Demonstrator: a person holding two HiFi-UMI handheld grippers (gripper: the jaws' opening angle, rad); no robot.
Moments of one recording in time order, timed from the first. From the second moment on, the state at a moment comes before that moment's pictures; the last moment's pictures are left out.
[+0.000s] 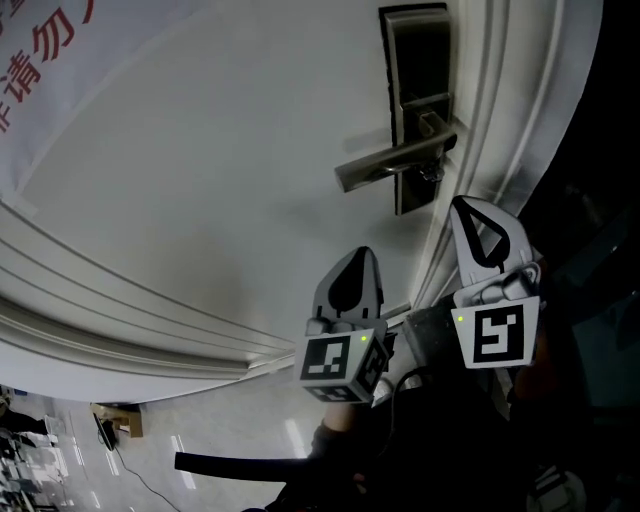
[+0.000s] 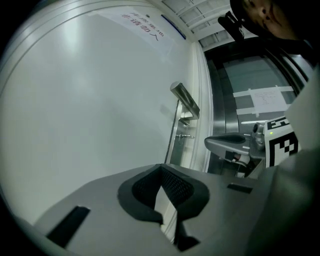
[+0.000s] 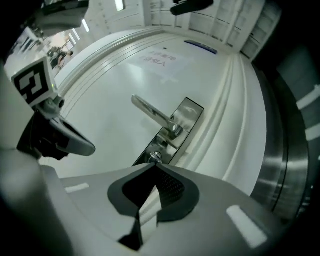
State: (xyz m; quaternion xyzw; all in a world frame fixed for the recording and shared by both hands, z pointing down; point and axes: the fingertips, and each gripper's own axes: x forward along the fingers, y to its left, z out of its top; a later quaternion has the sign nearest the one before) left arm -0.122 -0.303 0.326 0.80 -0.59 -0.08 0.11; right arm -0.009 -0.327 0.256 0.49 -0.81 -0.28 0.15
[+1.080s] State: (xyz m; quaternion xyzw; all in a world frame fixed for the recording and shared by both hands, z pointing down) left arm -0.099 -0.298 0.330 0.80 -0.58 -0.07 0.11; right arm -0.011 -0.319 0.283 0.47 -0.85 -0.20 0.13
